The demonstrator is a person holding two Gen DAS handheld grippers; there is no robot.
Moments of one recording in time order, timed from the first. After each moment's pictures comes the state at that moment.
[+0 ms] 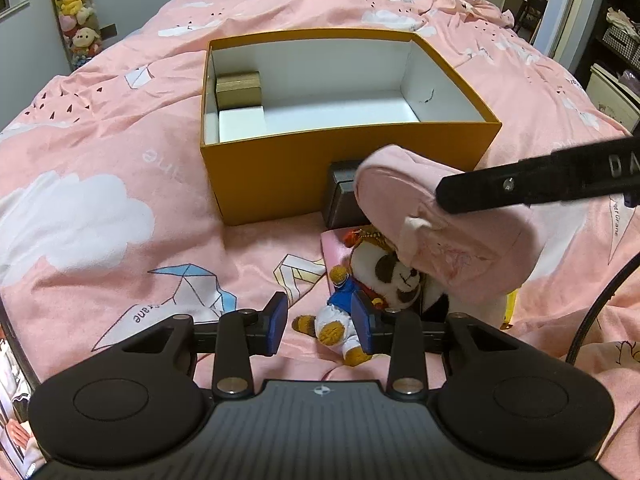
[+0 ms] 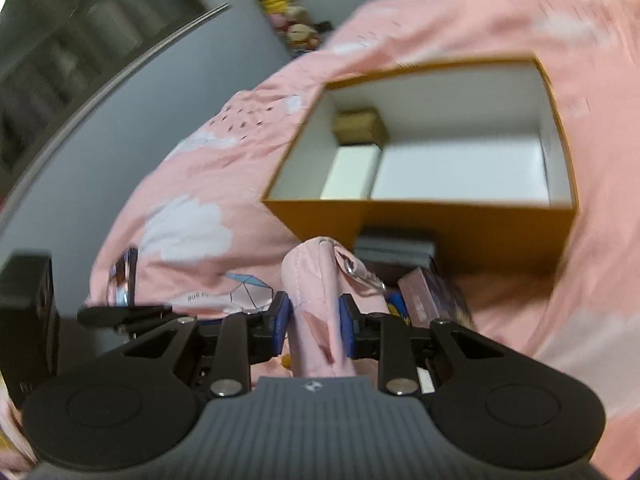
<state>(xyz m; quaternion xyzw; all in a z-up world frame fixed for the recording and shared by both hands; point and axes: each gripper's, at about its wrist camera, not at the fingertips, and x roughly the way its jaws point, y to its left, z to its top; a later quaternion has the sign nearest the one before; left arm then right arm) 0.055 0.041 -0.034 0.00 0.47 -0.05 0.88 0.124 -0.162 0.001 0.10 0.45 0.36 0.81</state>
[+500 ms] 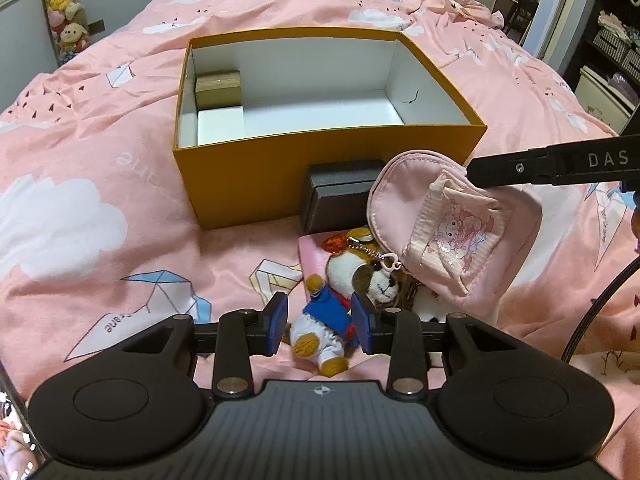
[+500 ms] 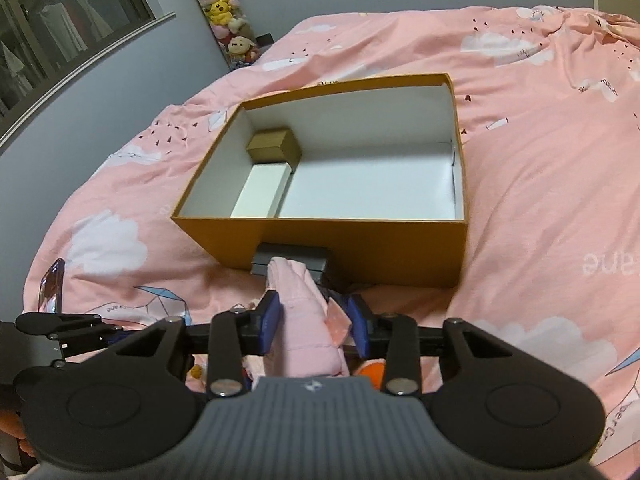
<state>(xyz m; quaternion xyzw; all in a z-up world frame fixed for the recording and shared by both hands) 0.063 0.033 -0.036 -0.02 0.48 -0.07 0.88 0.136 -0.189 0.003 0.04 0.44 0.27 0.86</state>
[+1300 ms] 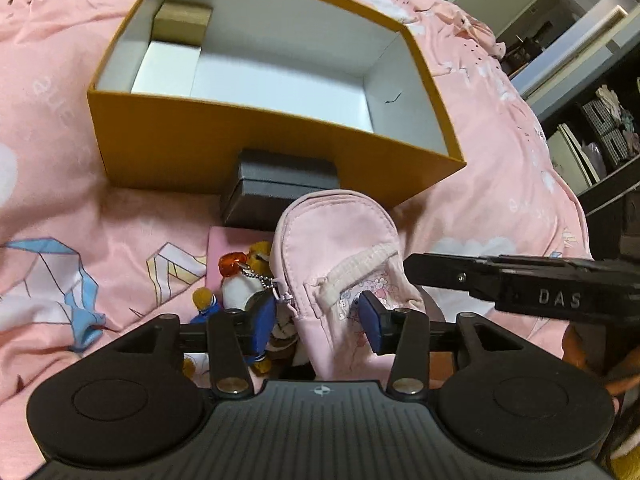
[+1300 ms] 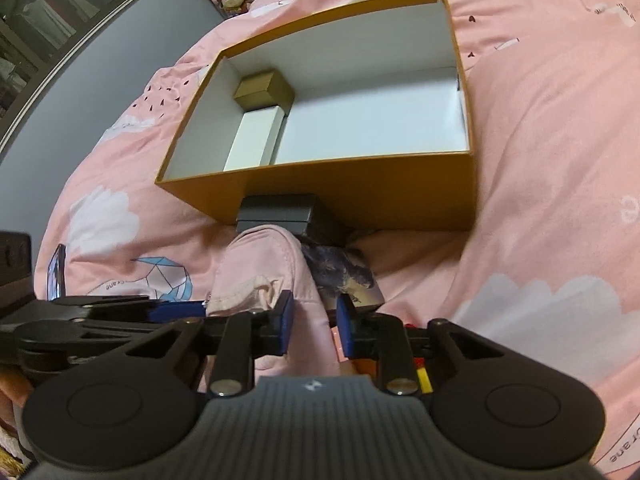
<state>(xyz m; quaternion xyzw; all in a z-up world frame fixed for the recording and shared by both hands) 0.115 0.026 -0.062 -0.19 0.52 -0.11 0.82 0.163 -0.198 -0.031 0.07 0.52 0.29 0.80</state>
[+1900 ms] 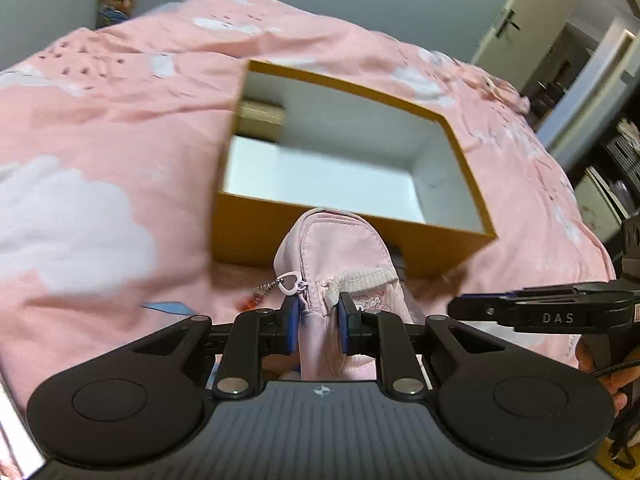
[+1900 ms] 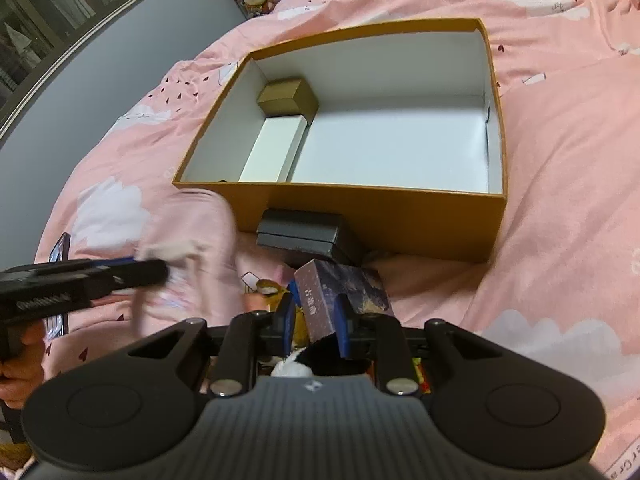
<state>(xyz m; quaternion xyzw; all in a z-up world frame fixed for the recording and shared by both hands) 0.089 0.087 -0.010 -0.16 0.44 -0.04 0.88 0.169 -0.180 -0.020 0.04 0.51 0.31 0.81</state>
